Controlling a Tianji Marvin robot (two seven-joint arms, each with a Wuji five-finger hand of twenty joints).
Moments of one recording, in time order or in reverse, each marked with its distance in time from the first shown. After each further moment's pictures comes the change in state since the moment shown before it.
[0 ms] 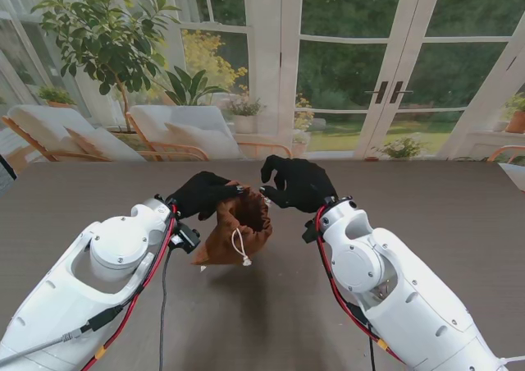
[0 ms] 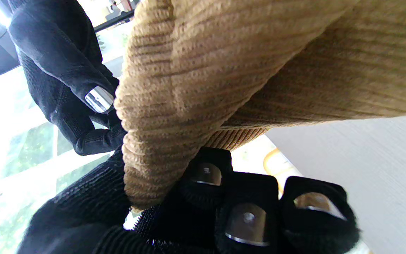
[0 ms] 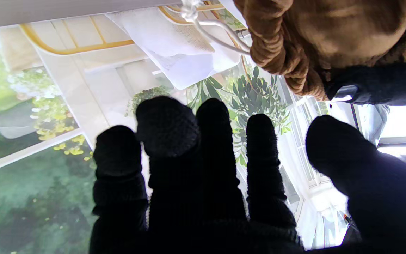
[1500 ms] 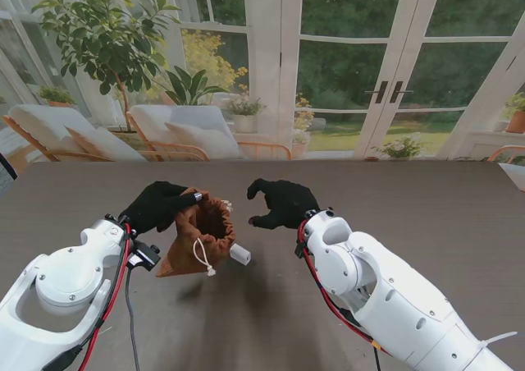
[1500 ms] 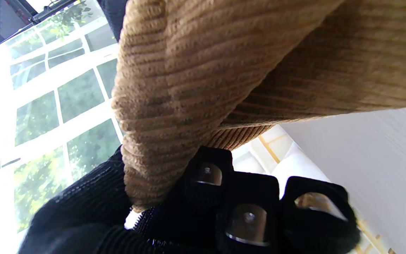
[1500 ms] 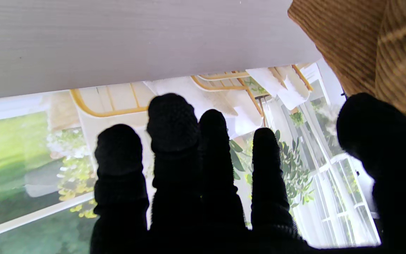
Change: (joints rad) left arm 0.266 0.013 -0.248 -0.185 0.077 -0.062 0.016; right arm 0.100 0.013 -0.178 0.110 -0.028 0.142 0.090; left_hand 0.008 0.000 -0.005 0.000 0.000 0.006 -0.004 0.000 0.000 0.006 -0.003 0.007 0.000 0.007 0.000 0.000 0.000 0.012 0.000 0.002; right_hand -0.023 -0.152 -0.157 0.091 -0.157 -0.049 -0.330 0.032 -0.224 0.008 -0.026 -0.020 -0.157 -0.018 0.001 0.001 0.000 -0.014 -0.017 0.000
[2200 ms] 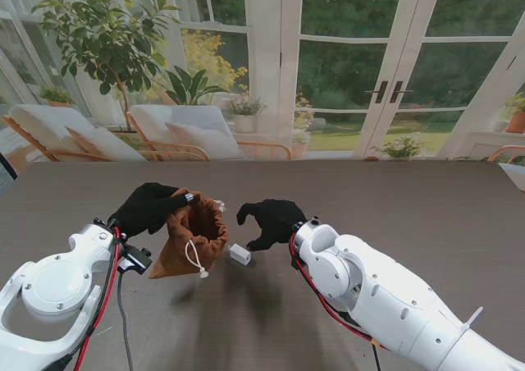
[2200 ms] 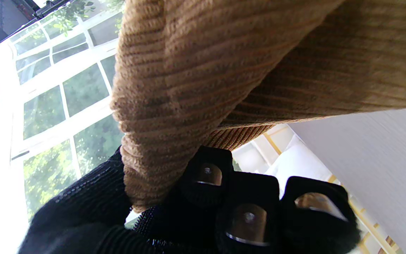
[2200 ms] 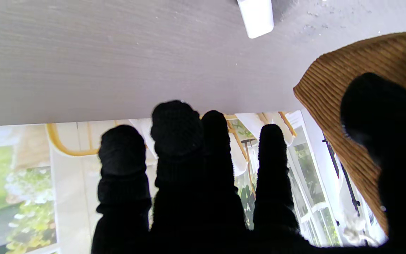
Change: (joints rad) left arm 0.051 0.001 -0.048 -0.036 -0.004 -0.026 0.003; right arm 0.104 -0.005 -0.152 0.159 -0.011 -0.090 0.017; left_hand 0.000 0.000 0.000 0.000 0.000 0.000 0.000 0.000 0.000 0.000 -0.001 0.003 0.000 0.000 0.000 0.000 0.000 0.000 0.000 0.001; right_hand 0.026 -0.158 0.044 -0.038 0.046 -0.076 -0.028 -0.003 -0.011 -0.004 0.003 0.023 0.000 -0.030 0.057 0.019 0.000 -0.038 0.008 0.001
